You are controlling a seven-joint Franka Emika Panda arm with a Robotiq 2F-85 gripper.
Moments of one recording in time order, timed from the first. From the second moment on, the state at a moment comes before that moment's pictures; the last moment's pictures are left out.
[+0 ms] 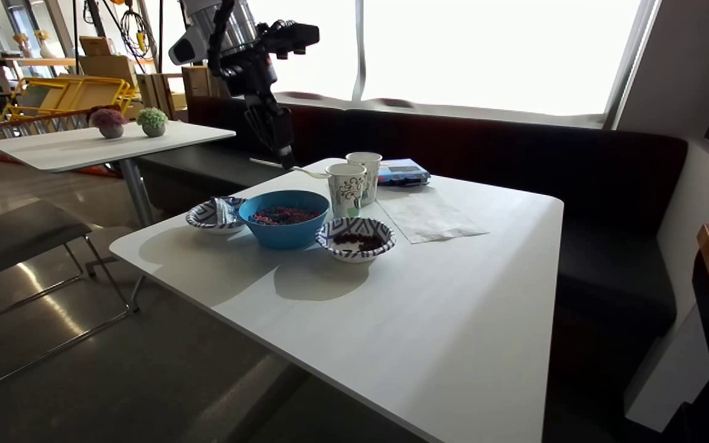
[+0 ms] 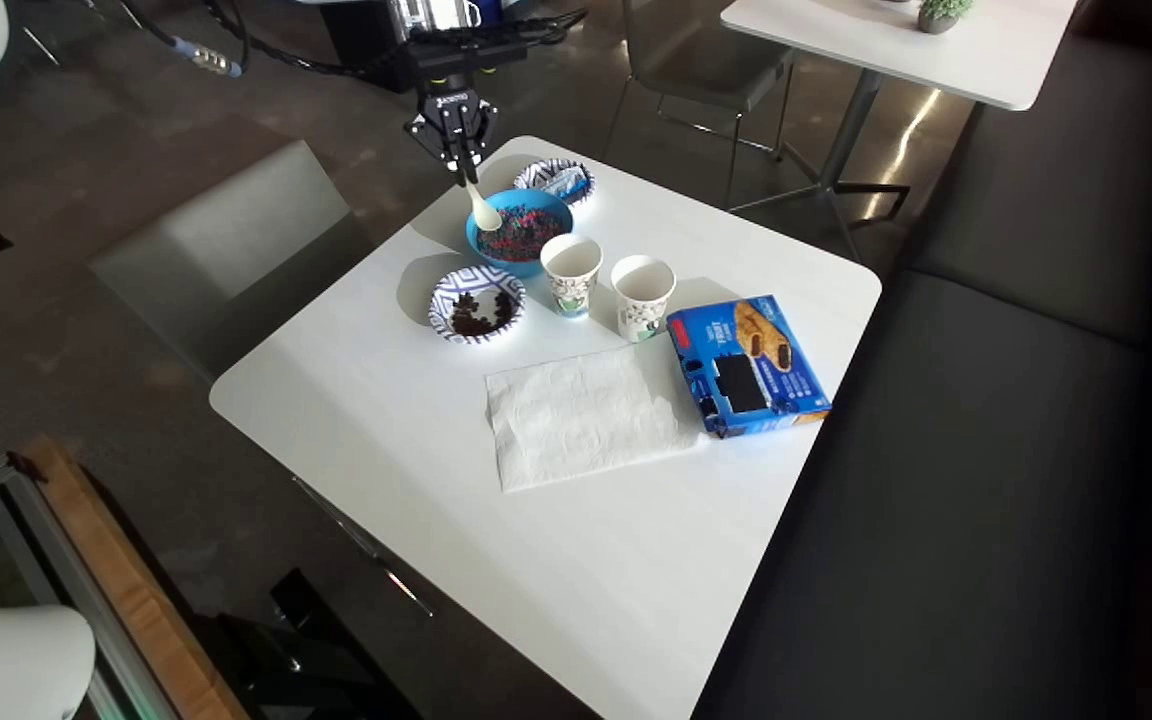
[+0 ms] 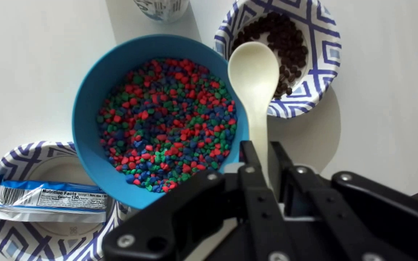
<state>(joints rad) 0.16 0.89 0.16 -1.18 -0.34 1.83 -0.90</state>
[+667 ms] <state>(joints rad) 0.16 0.94 0.17 -1.18 -0.28 2.07 -0.99</state>
